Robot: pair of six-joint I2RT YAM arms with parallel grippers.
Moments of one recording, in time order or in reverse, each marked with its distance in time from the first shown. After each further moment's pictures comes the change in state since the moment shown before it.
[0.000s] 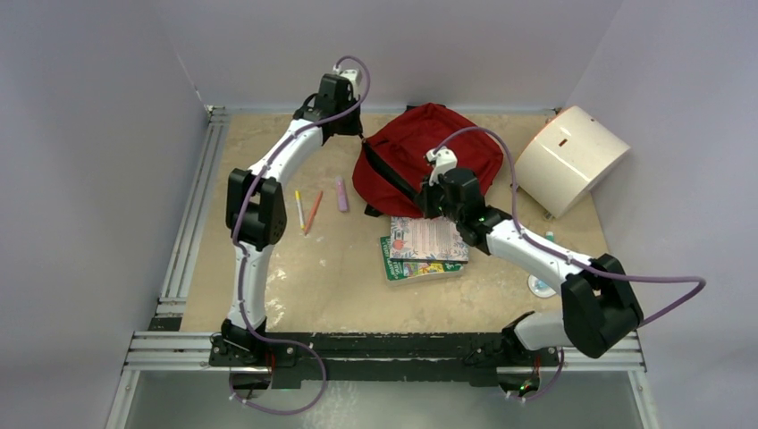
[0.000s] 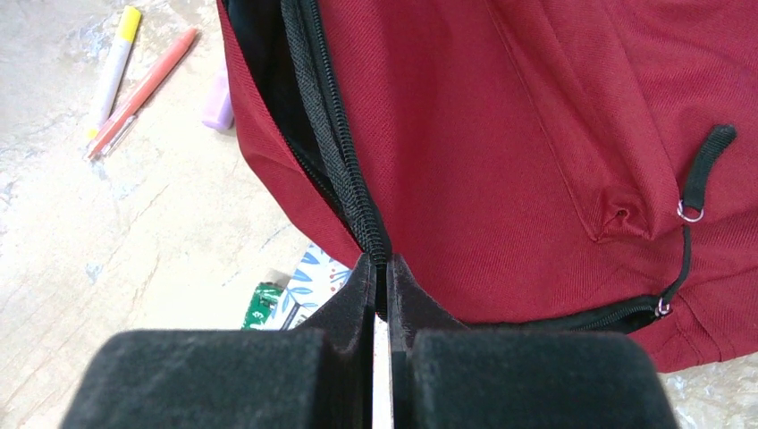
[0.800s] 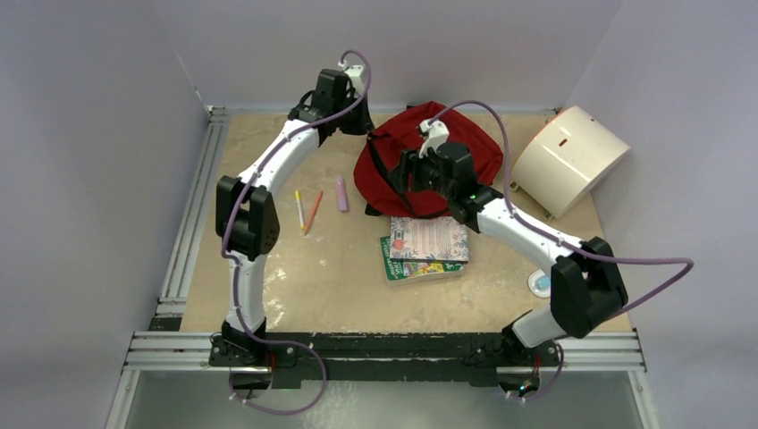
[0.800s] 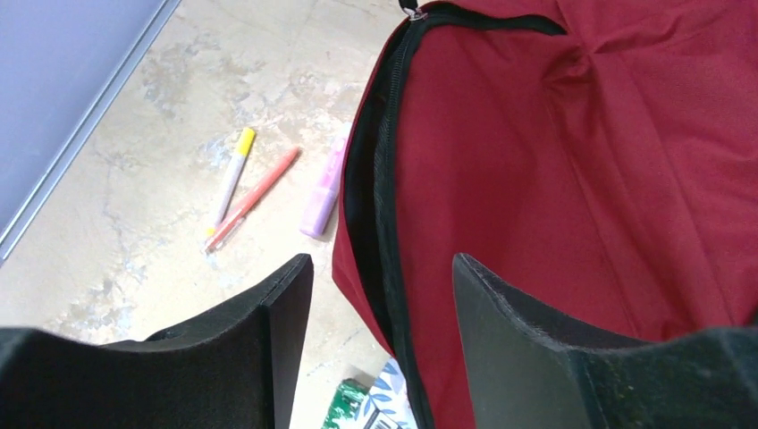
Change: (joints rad) left arm -0.027 -0.115 -0.064 -0.006 0.188 -0.010; right arm 0.000 0.103 0.213 0.030 -0.082 0.073
